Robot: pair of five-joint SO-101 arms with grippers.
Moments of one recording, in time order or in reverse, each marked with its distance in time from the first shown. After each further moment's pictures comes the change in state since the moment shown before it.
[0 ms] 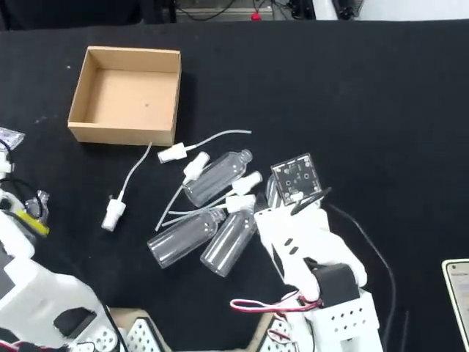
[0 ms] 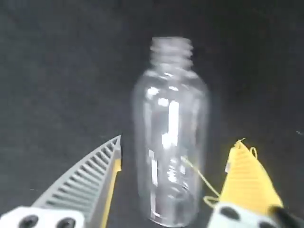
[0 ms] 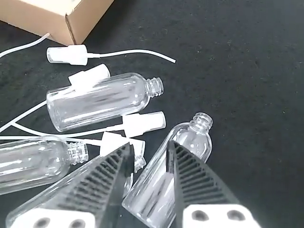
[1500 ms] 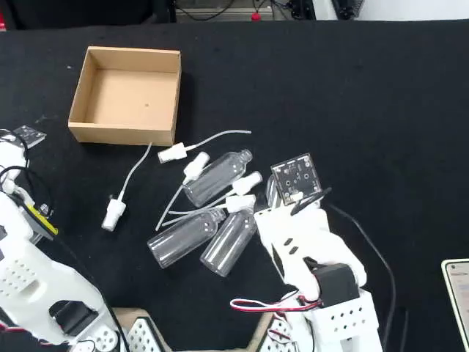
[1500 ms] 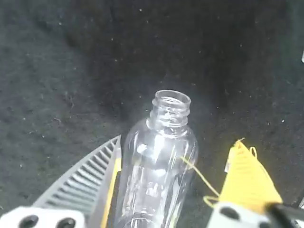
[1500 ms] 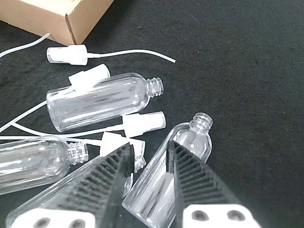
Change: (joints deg) left arm 4.0 12.0 -10.1 7.7 -6.2; right arm 0.0 0.0 0.0 0.0 0.0
